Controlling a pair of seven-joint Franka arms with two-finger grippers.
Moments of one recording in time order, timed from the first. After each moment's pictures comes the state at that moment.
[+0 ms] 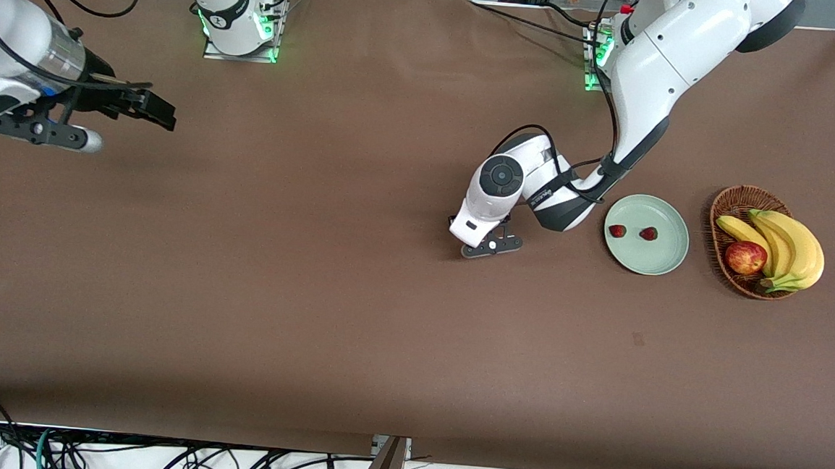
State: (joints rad) left arm -0.08 0.79 -0.61 -1.75 0.47 2.29 -1.17; right arm 0.60 0.00 -0.46 -1.65 0.06 1.50 0.28
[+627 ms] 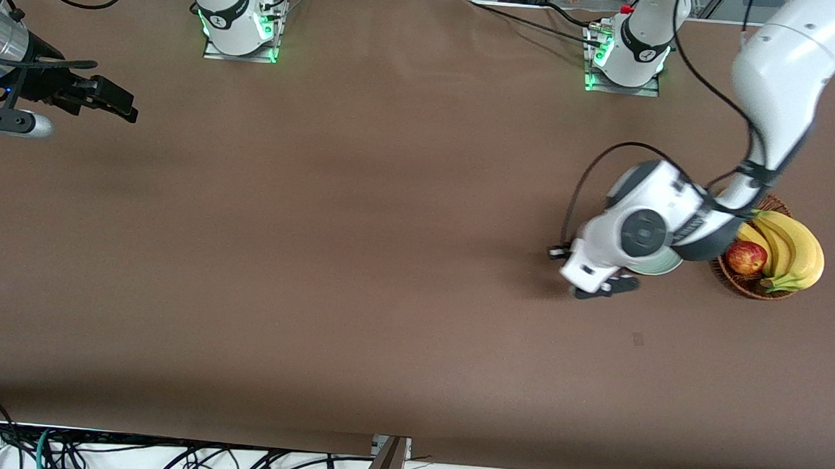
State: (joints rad) left arm 0.50 0.70 -0.83 -1.79 0.47 2.00 -0.75; right arm 0.21 -0.03 -0.14 -1.66 0.06 1.51 0.14
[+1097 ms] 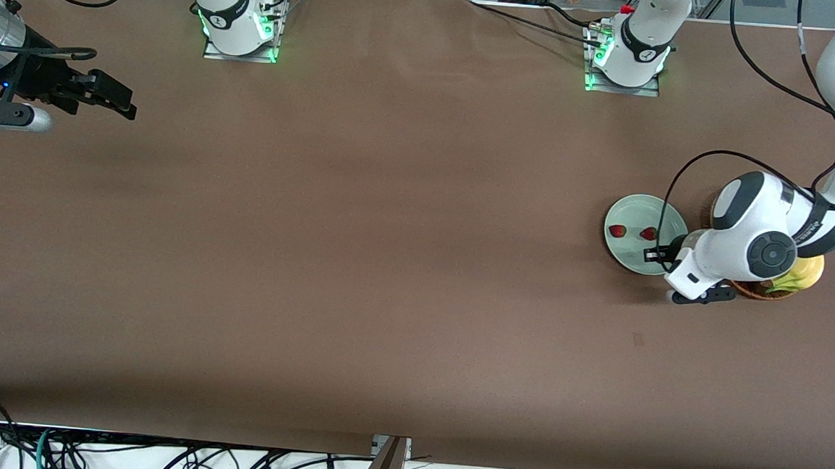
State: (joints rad) left arm 0.79 0.69 -0.83 -1.90 0.56 2.00 -0.48; right arm 0.20 -0.03 -0.13 -1.66 0.06 1.52 0.11
